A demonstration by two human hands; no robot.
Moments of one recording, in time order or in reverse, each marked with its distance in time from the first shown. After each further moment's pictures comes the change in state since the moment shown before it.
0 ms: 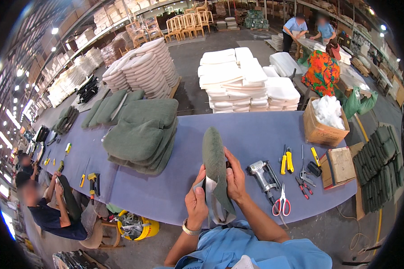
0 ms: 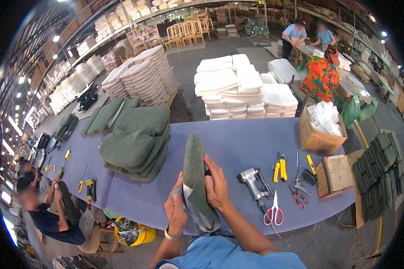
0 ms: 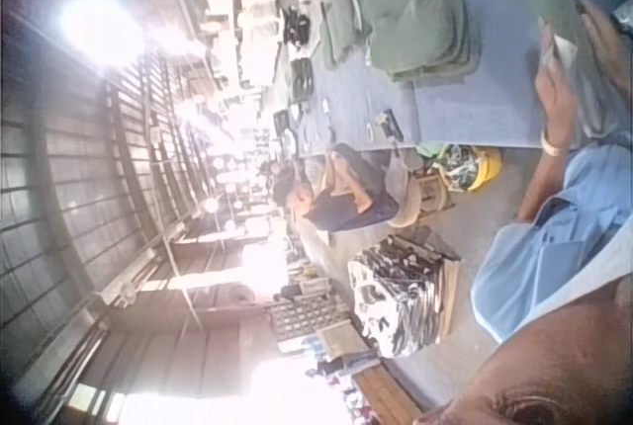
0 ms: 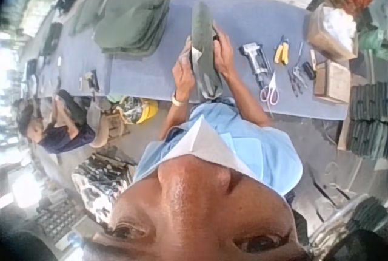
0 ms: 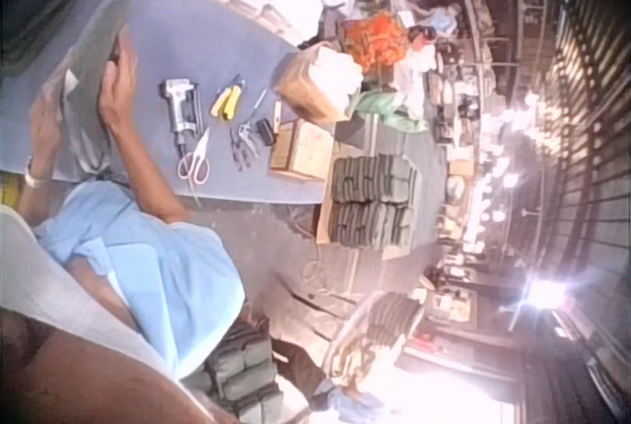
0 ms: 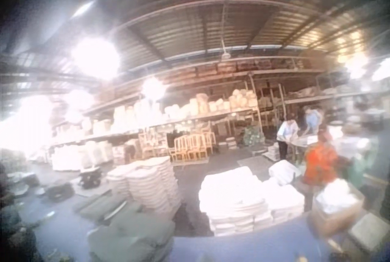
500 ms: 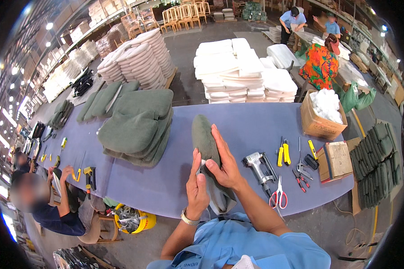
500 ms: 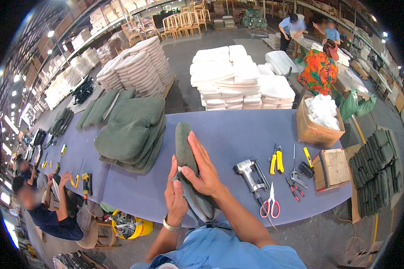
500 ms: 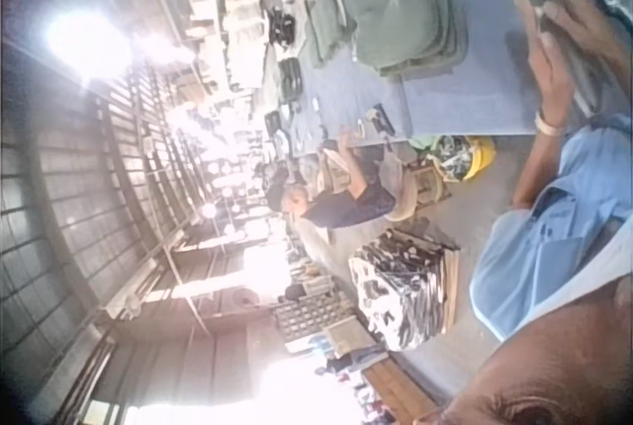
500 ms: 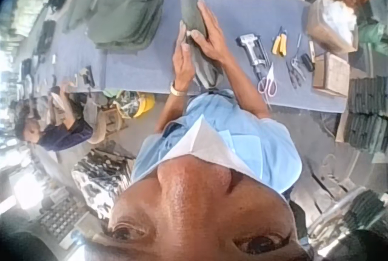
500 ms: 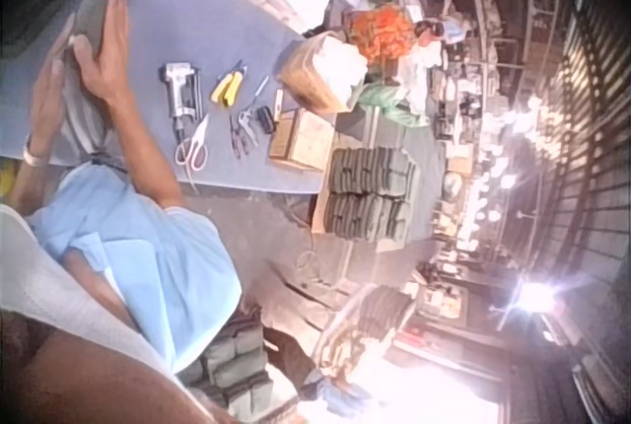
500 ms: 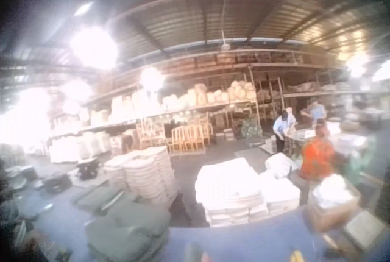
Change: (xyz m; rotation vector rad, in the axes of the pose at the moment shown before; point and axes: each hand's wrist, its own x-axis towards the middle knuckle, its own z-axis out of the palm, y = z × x) left_hand 0.016 0.001 0.012 0.128 -0.066 0.054; right_hand 0.039 -0.027 0.001 0.024 -0.201 -0.145
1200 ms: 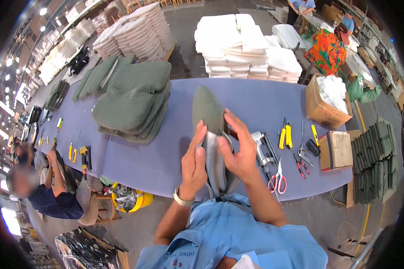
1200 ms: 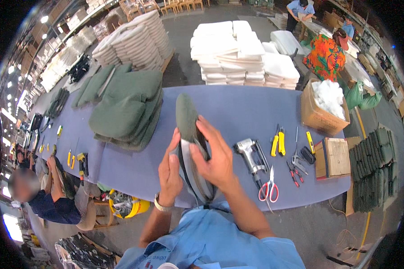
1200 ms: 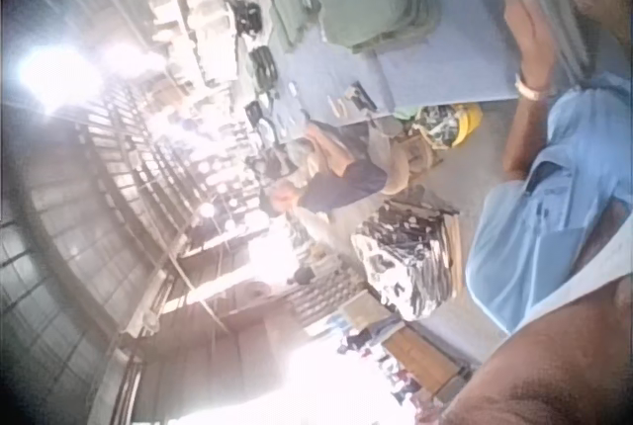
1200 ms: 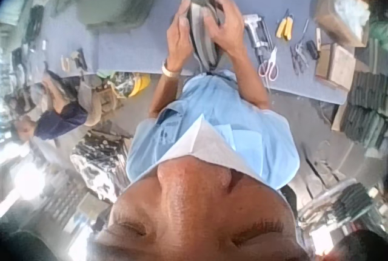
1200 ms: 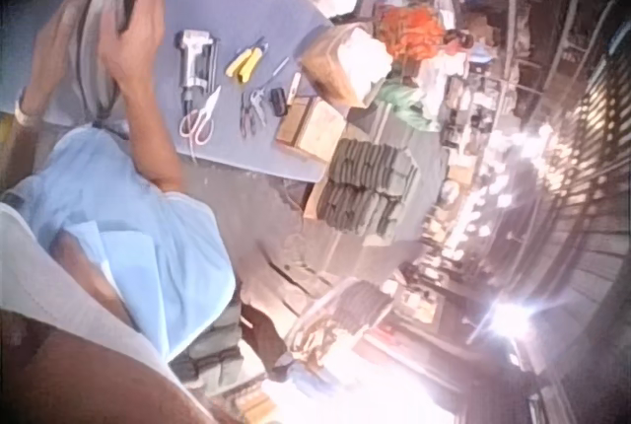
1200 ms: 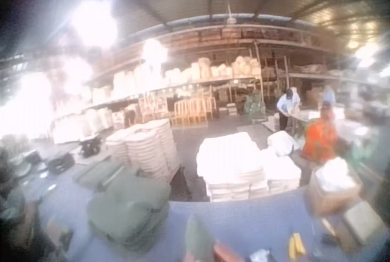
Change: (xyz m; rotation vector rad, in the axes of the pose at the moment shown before) left_hand 0.011 -0.013 -0.007 0.017 -0.050 -0.026; right_hand -0.010 -0.022 -0.015 -0.152 0.221 0.048
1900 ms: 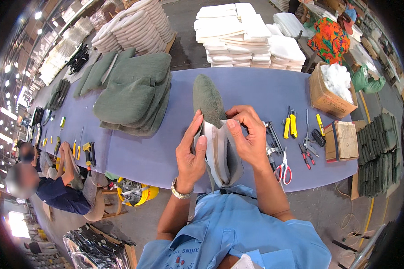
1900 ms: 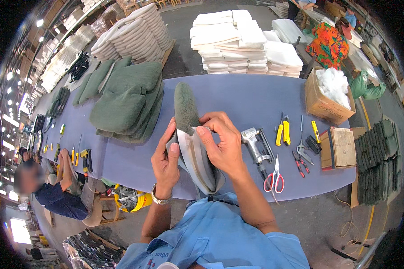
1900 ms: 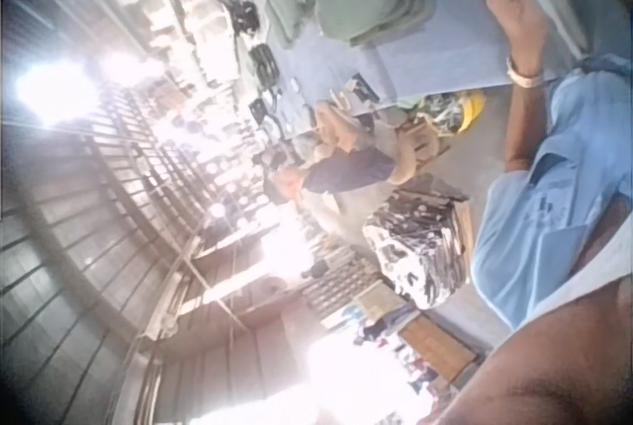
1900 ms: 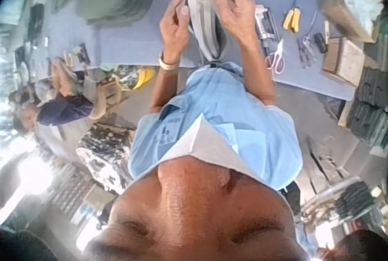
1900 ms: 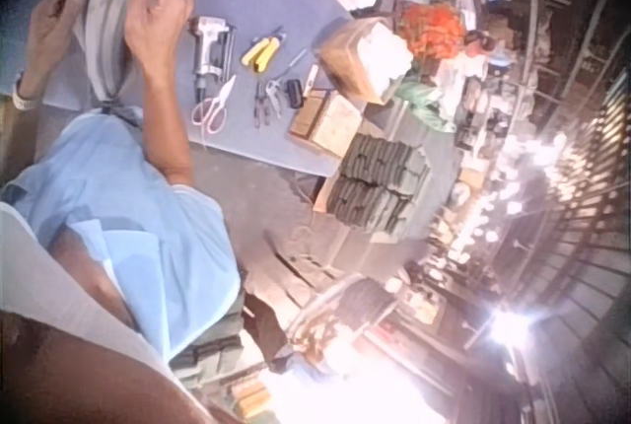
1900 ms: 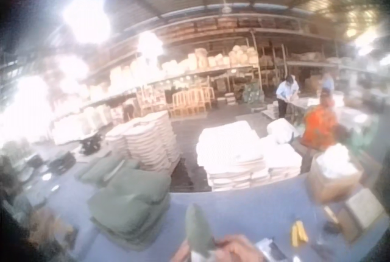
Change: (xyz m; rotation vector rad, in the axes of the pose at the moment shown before) left_hand 0.009 0.007 -0.006 0.054 0.029 -0.049; right_hand 0.011 0.005 -0.013 0.048 0.004 0.057
